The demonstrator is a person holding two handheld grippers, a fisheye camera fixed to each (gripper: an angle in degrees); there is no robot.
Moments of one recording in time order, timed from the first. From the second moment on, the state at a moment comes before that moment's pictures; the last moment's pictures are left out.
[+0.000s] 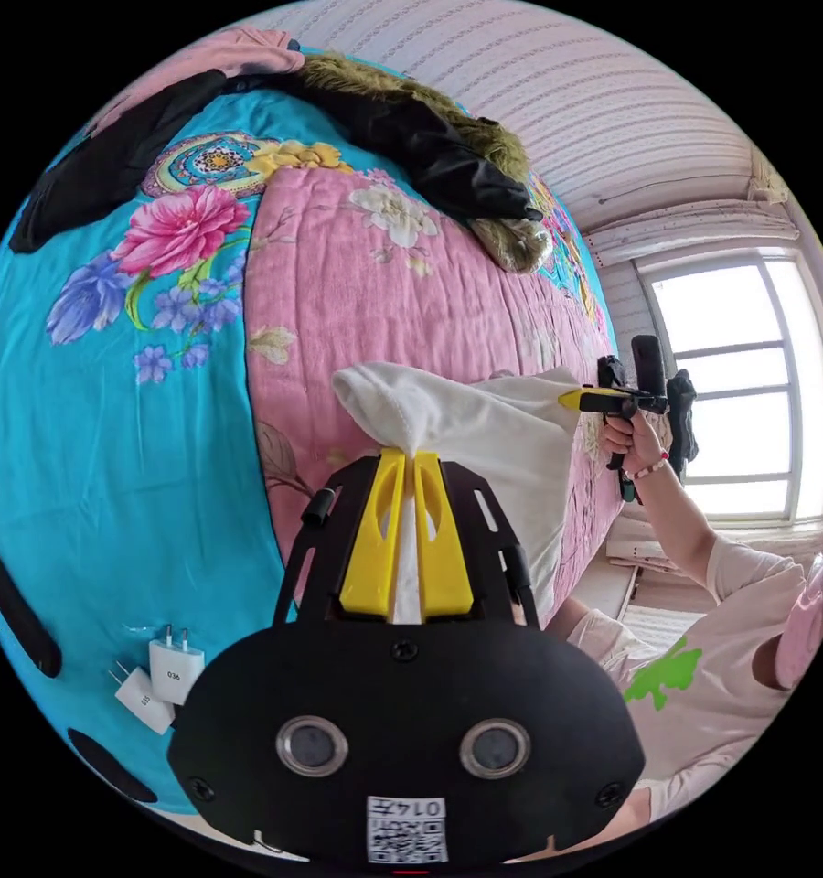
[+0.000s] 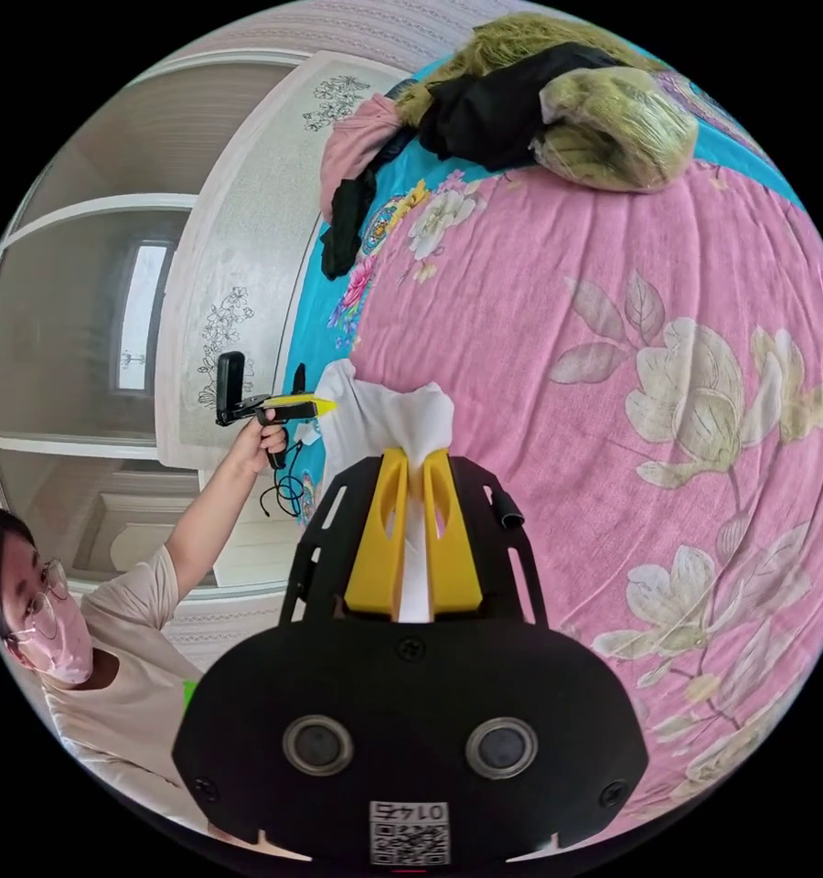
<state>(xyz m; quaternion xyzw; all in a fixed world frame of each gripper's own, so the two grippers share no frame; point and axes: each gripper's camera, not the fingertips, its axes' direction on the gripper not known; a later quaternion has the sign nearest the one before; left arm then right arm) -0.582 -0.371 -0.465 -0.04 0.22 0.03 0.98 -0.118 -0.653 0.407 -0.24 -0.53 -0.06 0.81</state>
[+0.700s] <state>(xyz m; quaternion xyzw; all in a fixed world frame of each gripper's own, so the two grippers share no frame) -0.507 0.022 -0.500 0.11 0.15 0.18 0.97 -0.269 -0.236 0.189 -0.09 -0.30 -0.66 0.68</state>
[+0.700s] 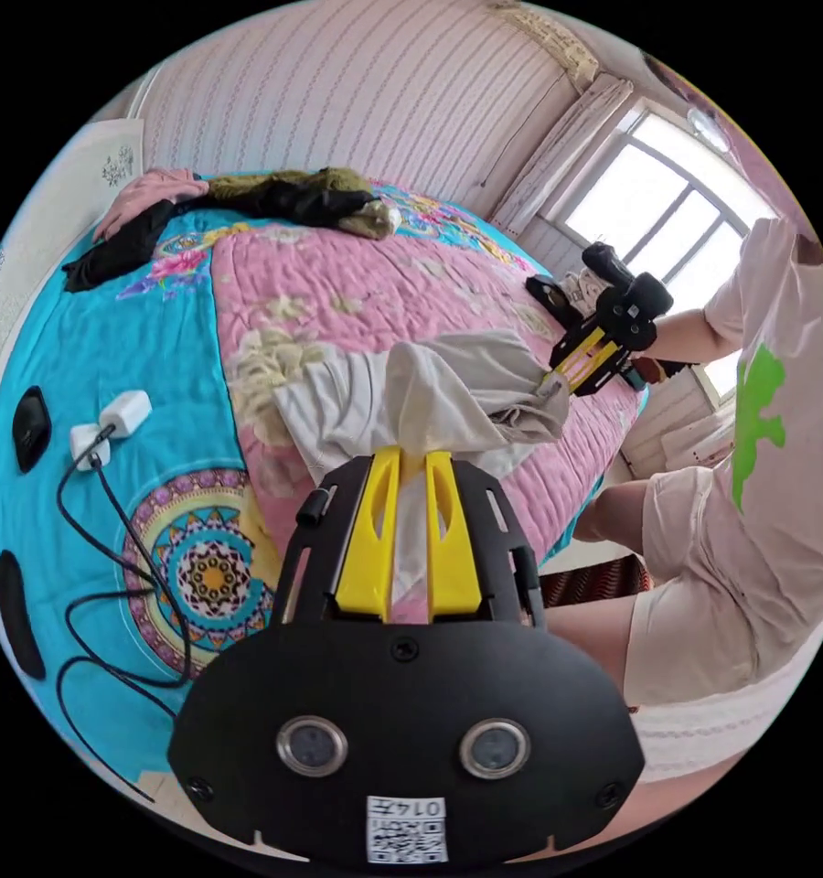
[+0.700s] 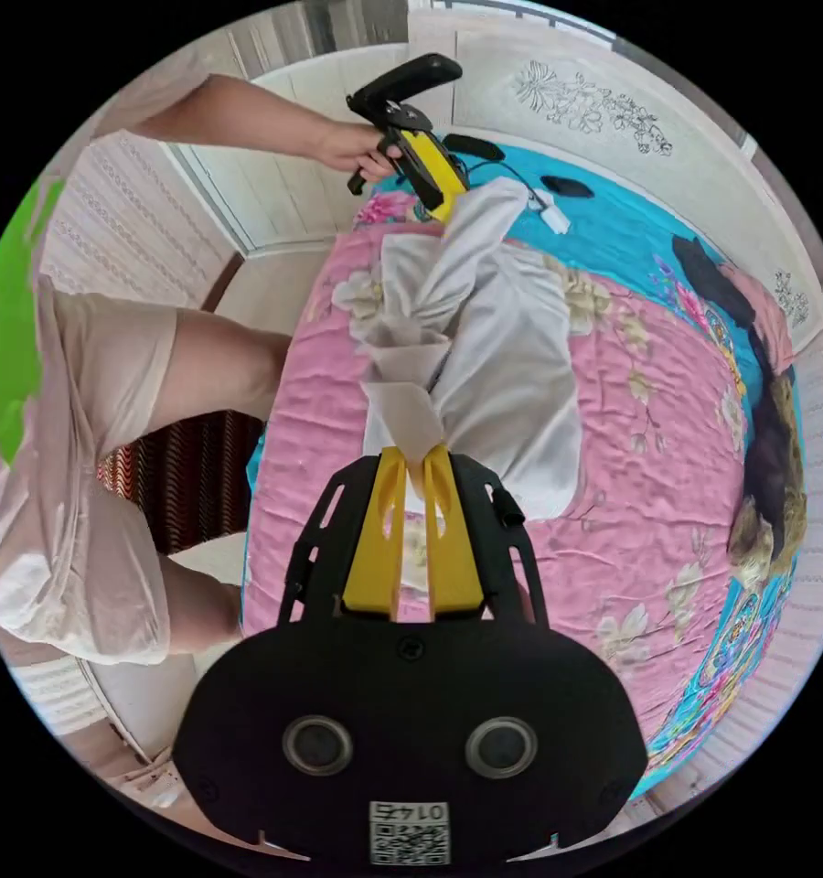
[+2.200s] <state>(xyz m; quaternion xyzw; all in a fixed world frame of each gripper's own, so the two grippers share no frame) -0.471 0.101 -0.487 -0.01 0.10 0.20 0.98 -0.304 -0.198 0.273 -0.24 -0.43 -0.43 0.76</state>
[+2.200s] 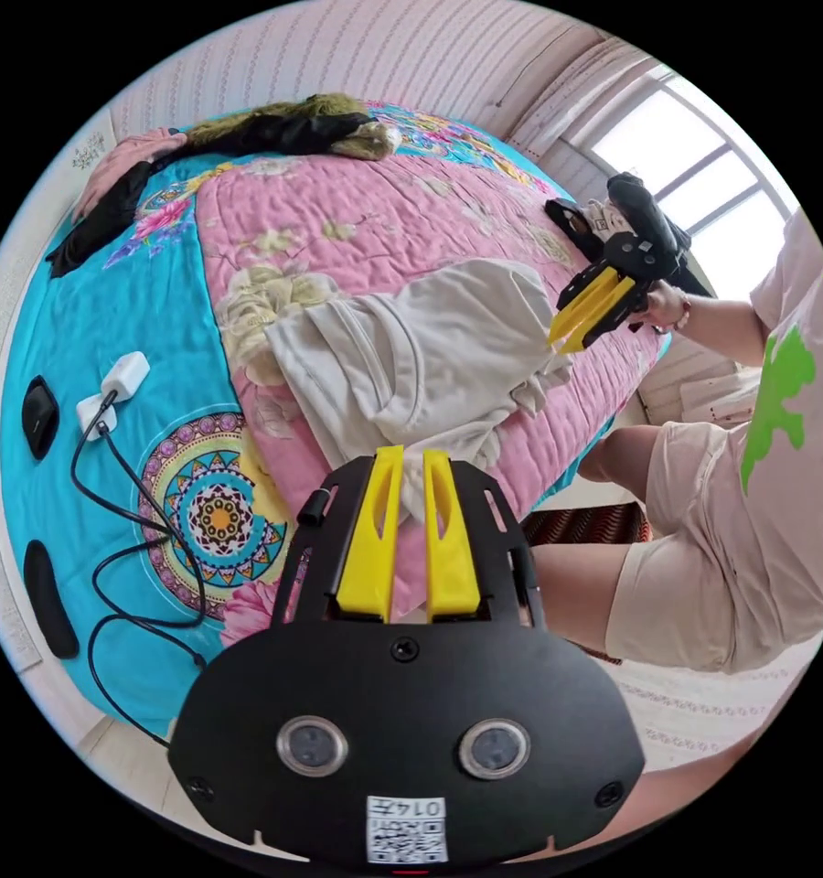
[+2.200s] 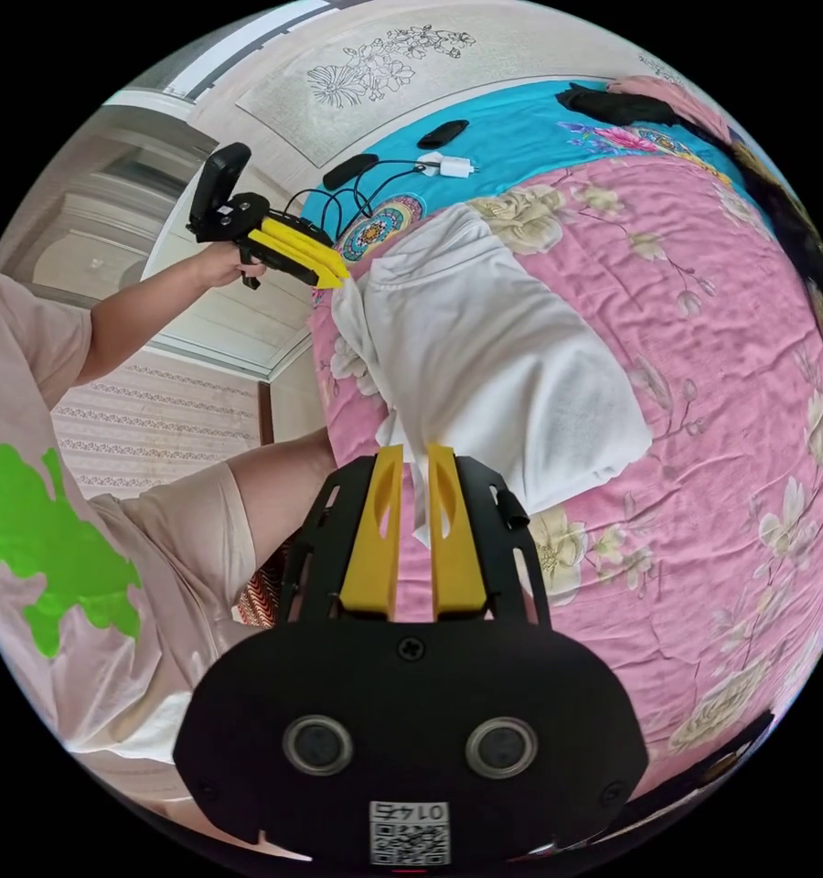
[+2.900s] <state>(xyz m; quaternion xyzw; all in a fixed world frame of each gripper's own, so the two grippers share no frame) -0.522 0.036 -0.453 -0.06 0.16 0.05 0.98 -0.272 -0.259 0.301 -0.22 -0.45 -0.38 0.78</state>
